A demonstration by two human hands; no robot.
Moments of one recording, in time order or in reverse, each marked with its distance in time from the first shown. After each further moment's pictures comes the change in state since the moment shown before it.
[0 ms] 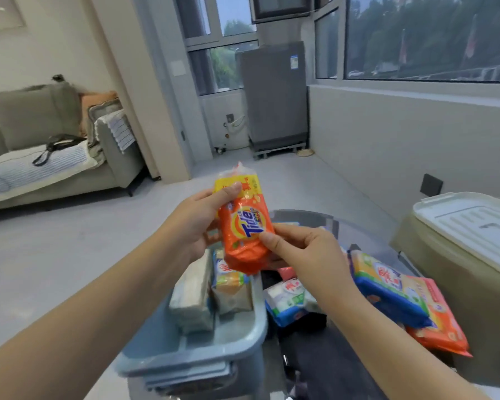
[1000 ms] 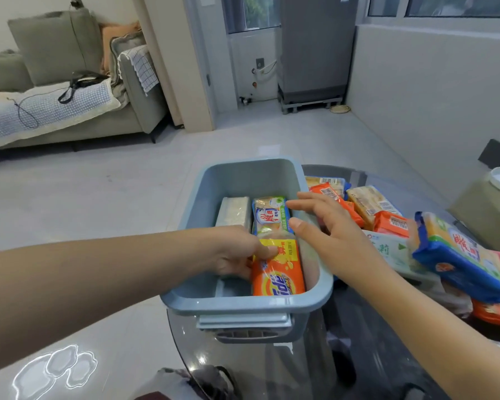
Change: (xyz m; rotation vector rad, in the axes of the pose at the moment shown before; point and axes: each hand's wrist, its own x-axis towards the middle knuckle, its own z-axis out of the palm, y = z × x) left_hand -0.012 -0.095 -0.045 0.257 -0.266 -0.652; right_hand -0.005 0.036 0.038 -0.577 -0.146 0.046
